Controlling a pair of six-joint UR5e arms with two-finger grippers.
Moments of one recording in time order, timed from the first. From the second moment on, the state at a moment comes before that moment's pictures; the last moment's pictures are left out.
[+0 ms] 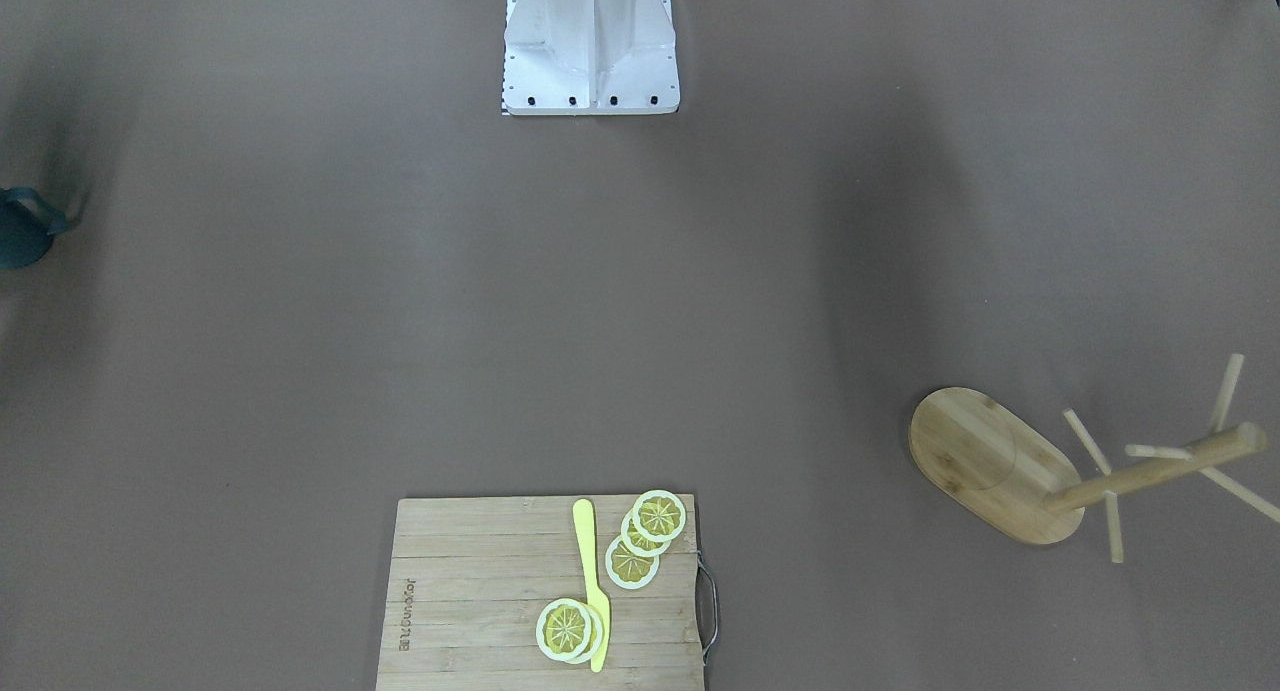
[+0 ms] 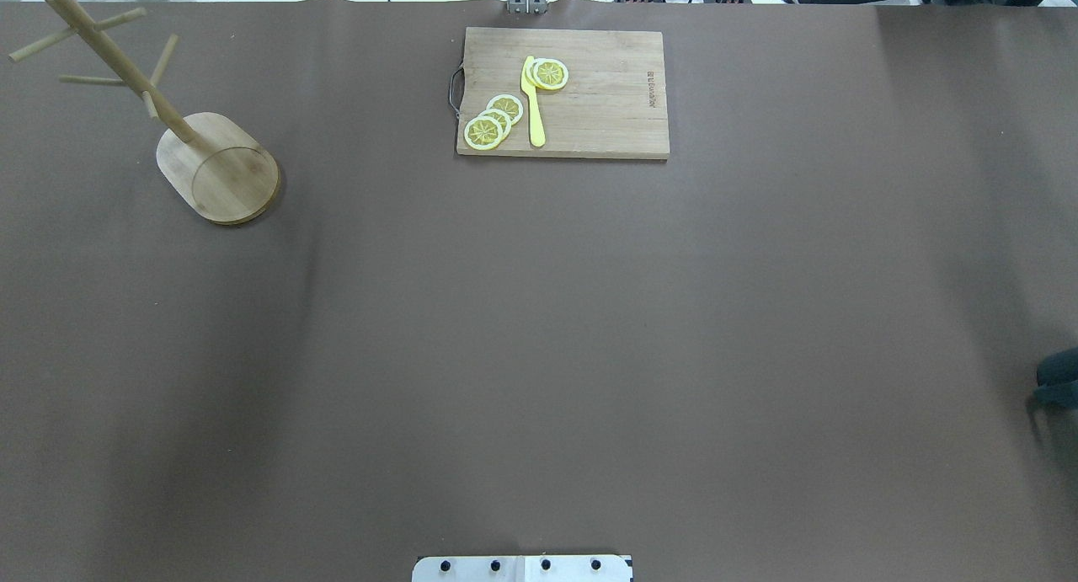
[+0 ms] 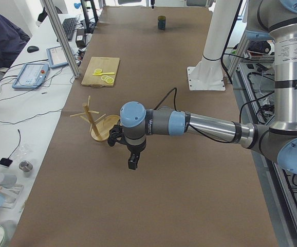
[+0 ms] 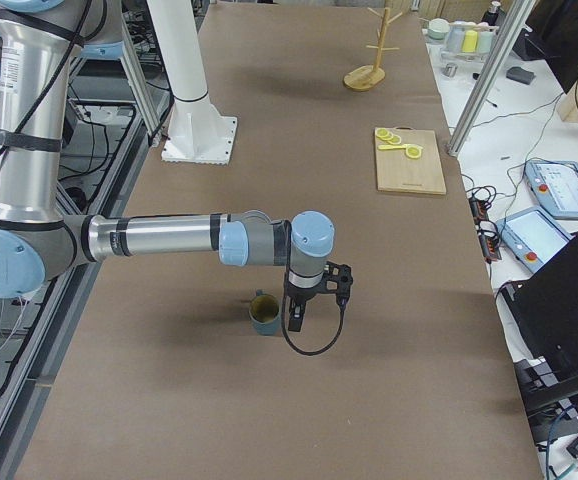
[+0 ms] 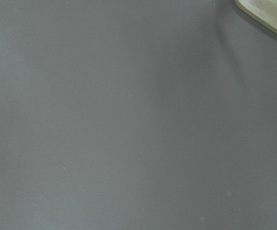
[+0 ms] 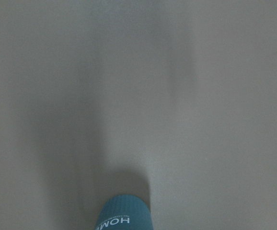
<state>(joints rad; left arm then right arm) -1.56 -1.45 -1.87 -1.42 -2.37 0.19 1.46 -1.74 1.82 -1.64 2.32 0.16</state>
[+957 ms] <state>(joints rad) -1.56 -1.46 -1.92 -1.44 -2.36 0.18 1.46 -1.74 1.82 -1.64 2.31 0.16</state>
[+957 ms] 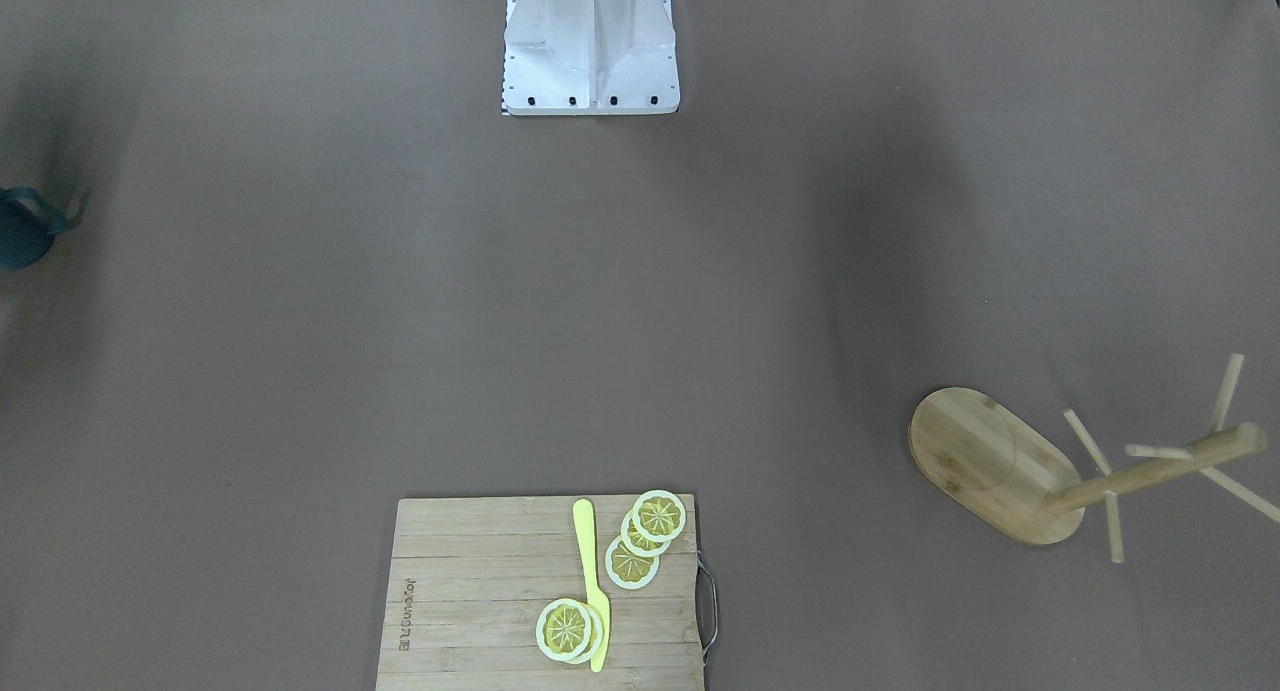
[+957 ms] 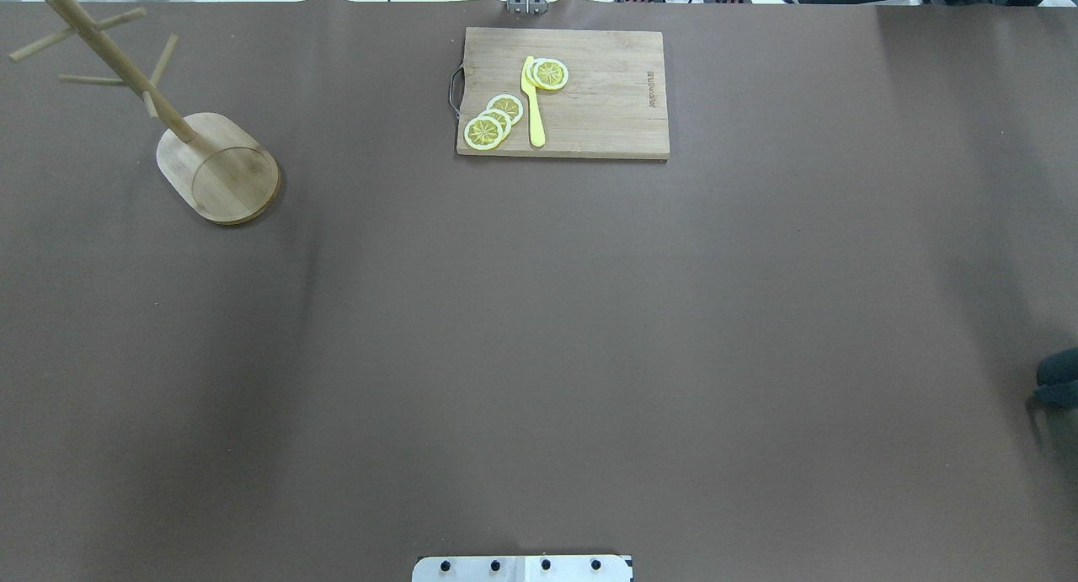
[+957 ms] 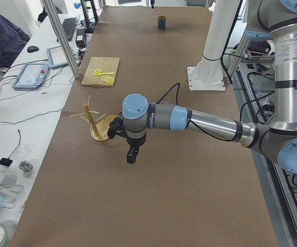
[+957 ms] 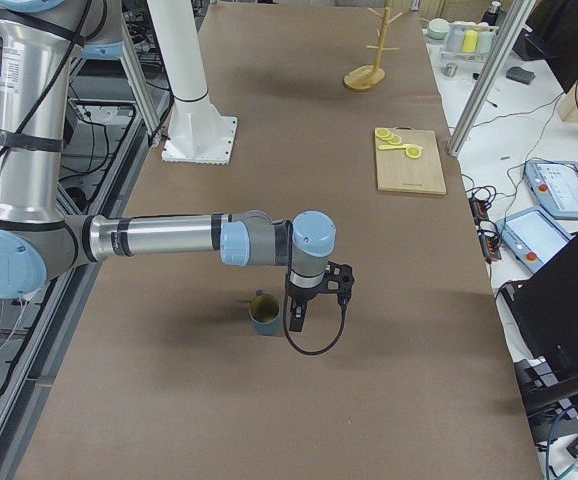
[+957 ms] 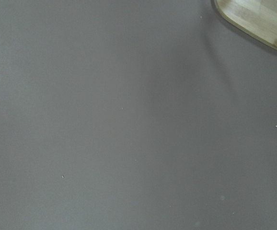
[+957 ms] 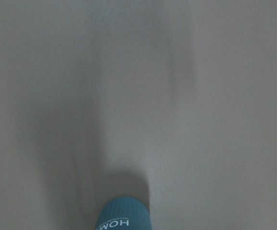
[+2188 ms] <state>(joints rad) -1.57 -1.51 -1.84 -1.70 -2.37 0.13 1.36 -1.94 1.85 -1.13 2.29 0.33</state>
